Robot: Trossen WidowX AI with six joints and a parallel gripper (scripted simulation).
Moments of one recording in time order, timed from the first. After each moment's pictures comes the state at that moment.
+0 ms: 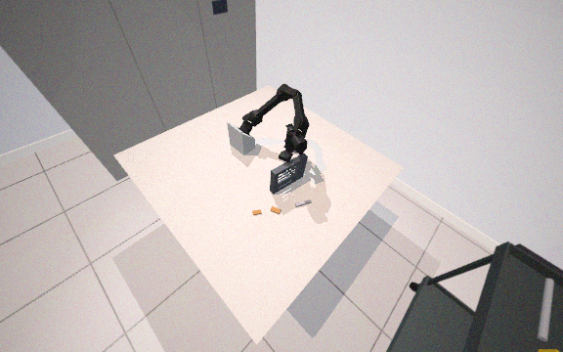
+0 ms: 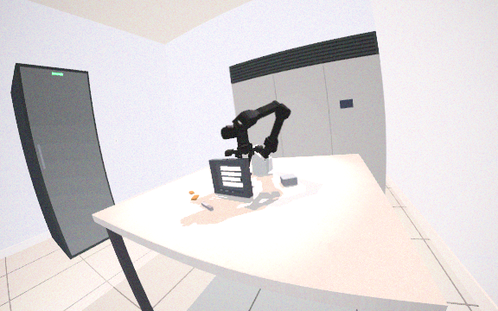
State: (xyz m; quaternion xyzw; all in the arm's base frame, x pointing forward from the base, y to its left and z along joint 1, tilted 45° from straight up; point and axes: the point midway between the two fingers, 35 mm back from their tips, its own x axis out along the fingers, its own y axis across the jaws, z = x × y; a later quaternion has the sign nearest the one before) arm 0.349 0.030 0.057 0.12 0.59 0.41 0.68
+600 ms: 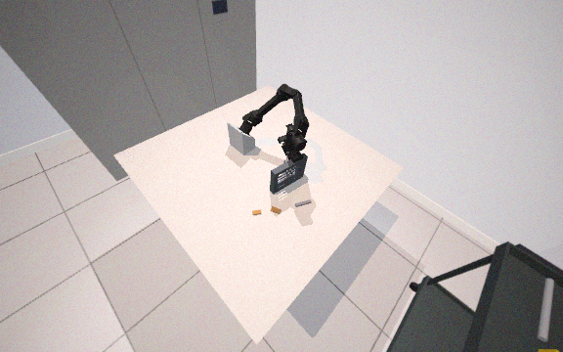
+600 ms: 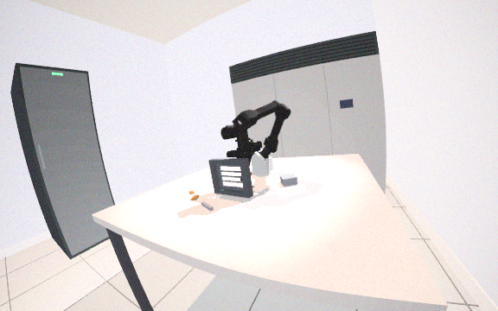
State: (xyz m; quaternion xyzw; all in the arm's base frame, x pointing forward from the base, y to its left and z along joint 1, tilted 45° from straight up) arm 0.349 0.030 0.057 -0.18 0.36 0.63 0.67
